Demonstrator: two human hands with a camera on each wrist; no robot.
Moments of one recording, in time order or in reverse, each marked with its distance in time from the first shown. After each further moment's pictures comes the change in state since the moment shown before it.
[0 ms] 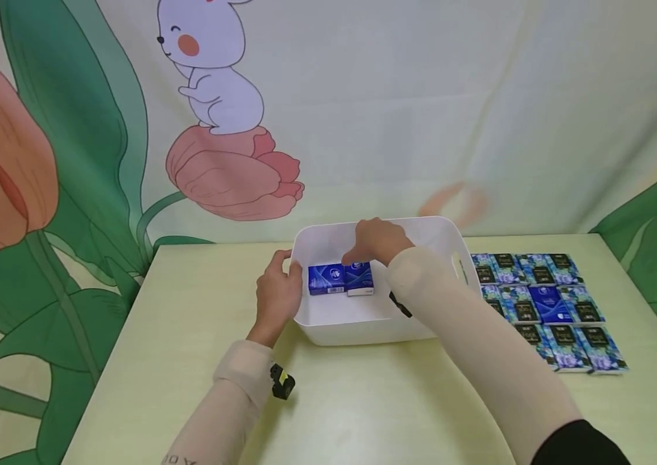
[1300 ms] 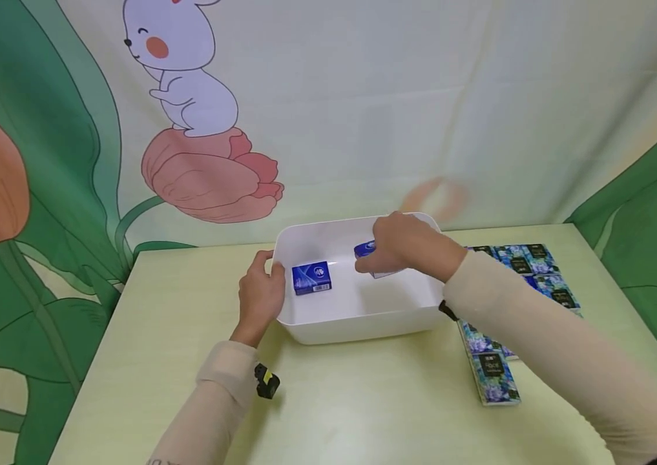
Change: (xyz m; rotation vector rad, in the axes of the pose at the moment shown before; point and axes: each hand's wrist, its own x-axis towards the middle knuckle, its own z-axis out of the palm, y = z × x) left_hand -0.002 0.004 0.002 0.032 -0.008 0.002; right_hand -0.094 0.045 -0.036 -0.104 0.093 -0.134
